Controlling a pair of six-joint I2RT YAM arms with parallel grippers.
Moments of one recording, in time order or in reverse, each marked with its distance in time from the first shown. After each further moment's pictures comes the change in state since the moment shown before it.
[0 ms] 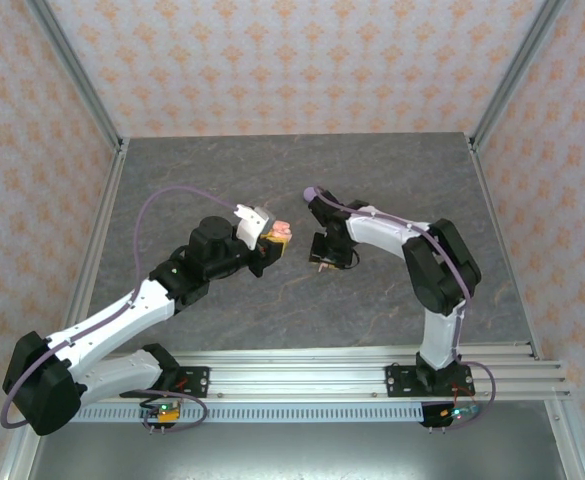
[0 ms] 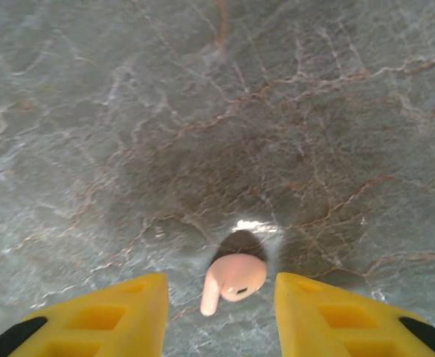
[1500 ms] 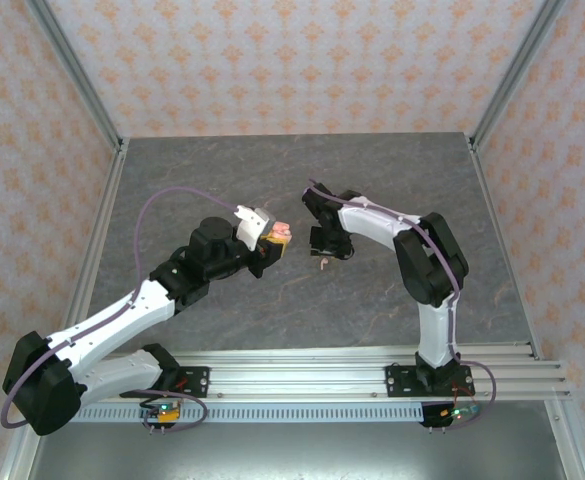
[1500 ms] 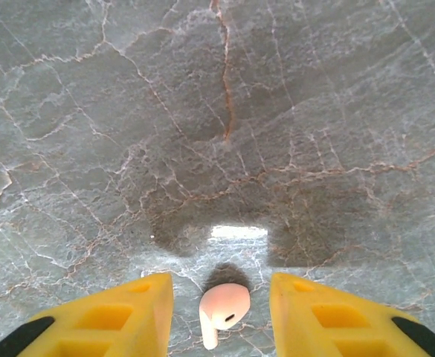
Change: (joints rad) left arm 0.000 0.000 -0.004 -0.001 -0.001 0.007; right arm 0.000 0.087 0.153 -0.108 0.102 -0.106
